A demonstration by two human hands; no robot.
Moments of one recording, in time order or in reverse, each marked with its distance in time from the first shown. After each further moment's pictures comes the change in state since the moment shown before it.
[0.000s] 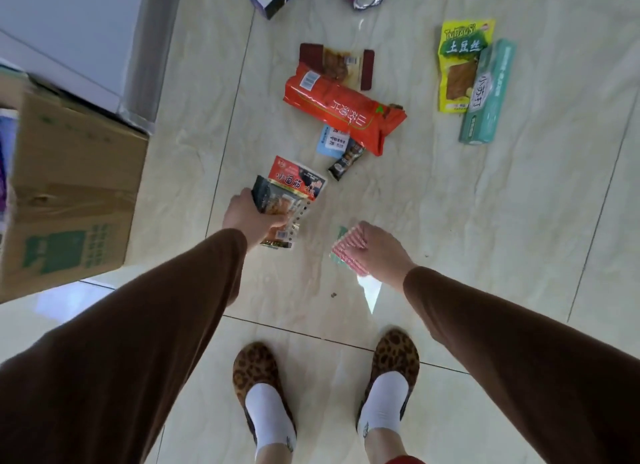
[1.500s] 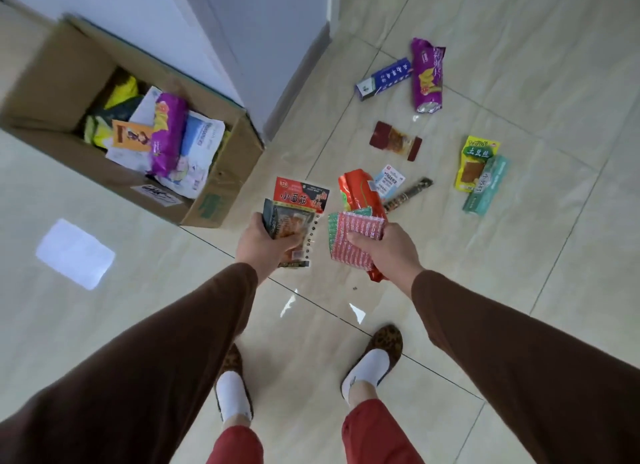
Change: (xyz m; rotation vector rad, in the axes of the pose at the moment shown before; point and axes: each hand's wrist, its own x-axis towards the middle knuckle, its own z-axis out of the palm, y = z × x) left_hand -0.226 -0.034 -0.172 -0.578 0.107 -0.117; right_hand -0.166 -0.195 -0.080 0.259 0.088 0.014
